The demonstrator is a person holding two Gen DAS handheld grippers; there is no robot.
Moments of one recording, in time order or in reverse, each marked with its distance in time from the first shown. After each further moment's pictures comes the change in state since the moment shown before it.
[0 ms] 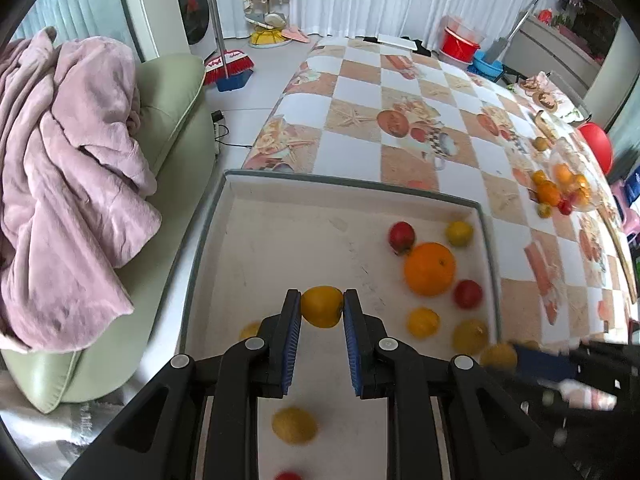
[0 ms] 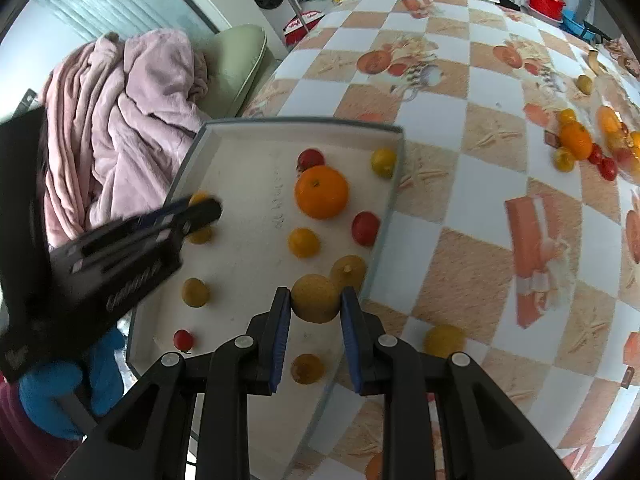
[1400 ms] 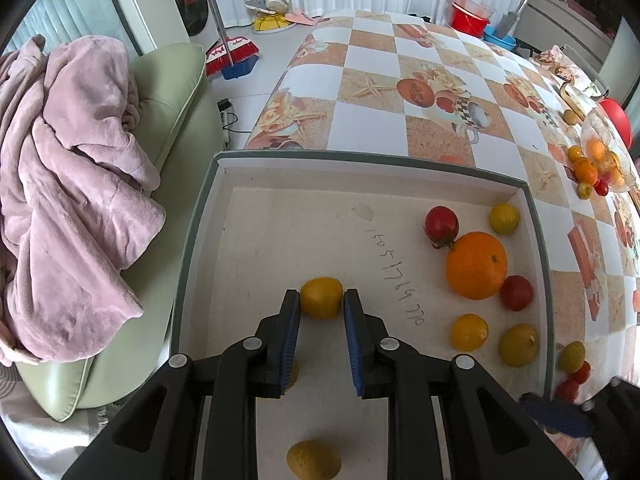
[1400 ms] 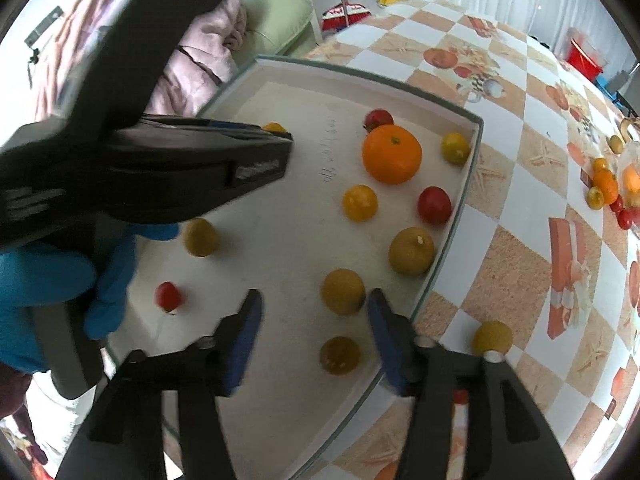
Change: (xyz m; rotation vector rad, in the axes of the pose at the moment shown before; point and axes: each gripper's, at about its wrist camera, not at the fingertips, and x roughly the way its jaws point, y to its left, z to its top) left arm 0.033 0.001 0.002 0.041 0.064 0.064; right arm 0.020 0.050 -0.022 -0.232 -0.002 -0.098
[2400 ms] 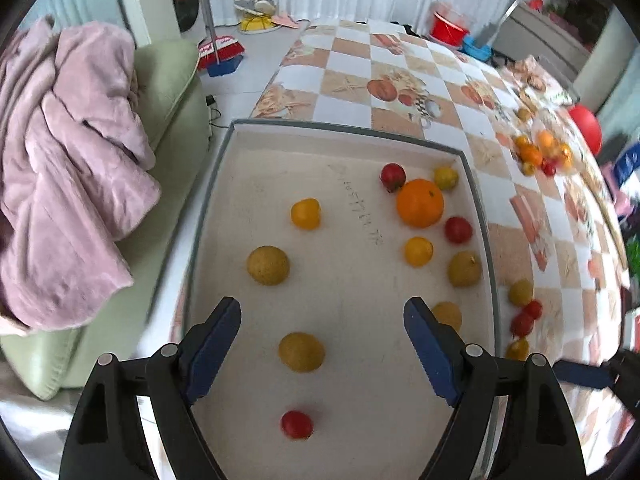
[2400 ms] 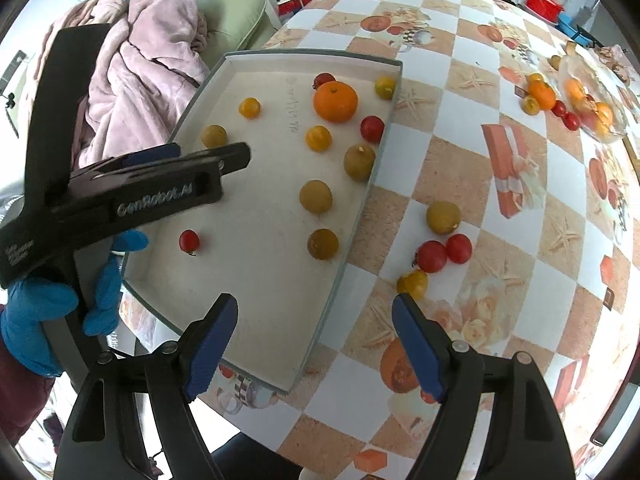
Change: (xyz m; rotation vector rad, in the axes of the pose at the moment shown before) left arm -0.054 0.006 -0.047 -0.001 -0.013 -0.095; right arm -0.054 -0.016 -0.043 0.207 0.102 -0.008
